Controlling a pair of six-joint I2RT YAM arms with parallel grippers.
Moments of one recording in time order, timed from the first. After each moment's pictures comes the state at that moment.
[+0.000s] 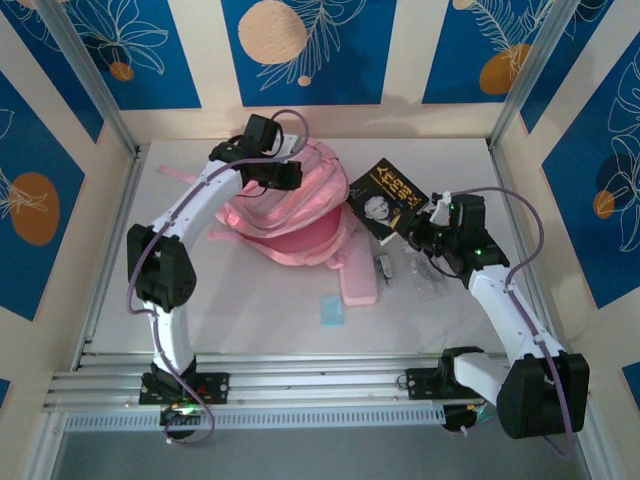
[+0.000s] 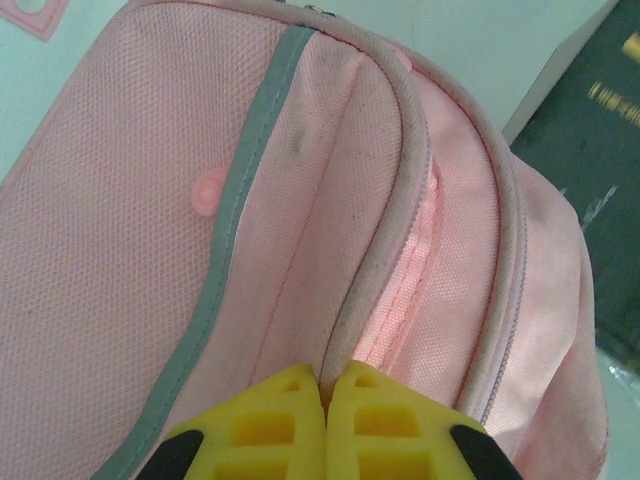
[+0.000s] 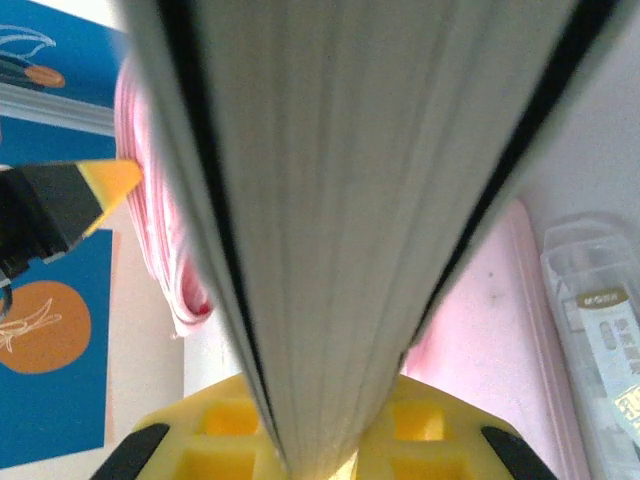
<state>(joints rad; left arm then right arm) -0.43 1.94 1.86 -0.80 0.30 -0.19 0.09 1.06 0.74 -0.30 -0.60 0.80</state>
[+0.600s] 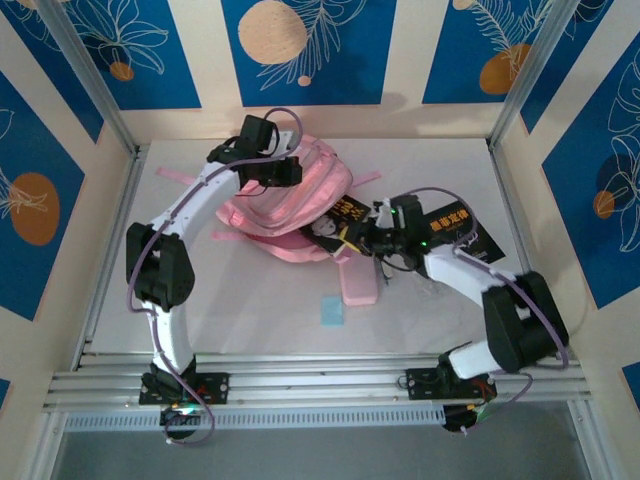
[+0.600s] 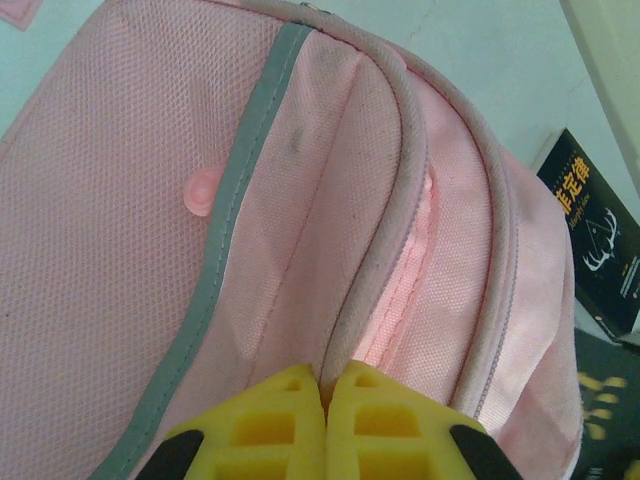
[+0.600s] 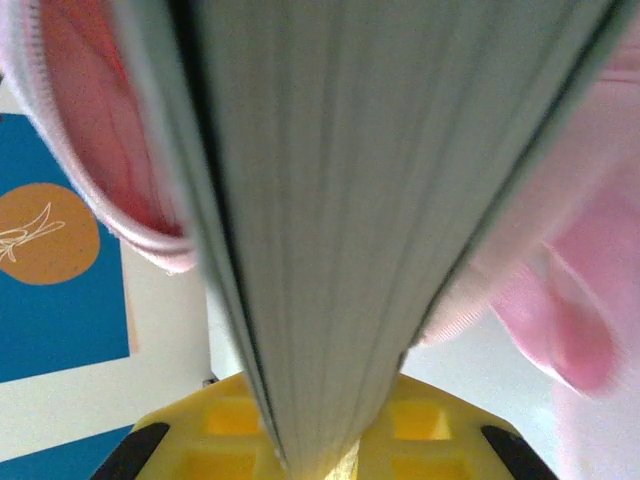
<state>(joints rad) -0.41 1.94 1.81 -0.69 0.36 -0.29 0.40 1.49 0.78 0.10 -0.61 0.98</state>
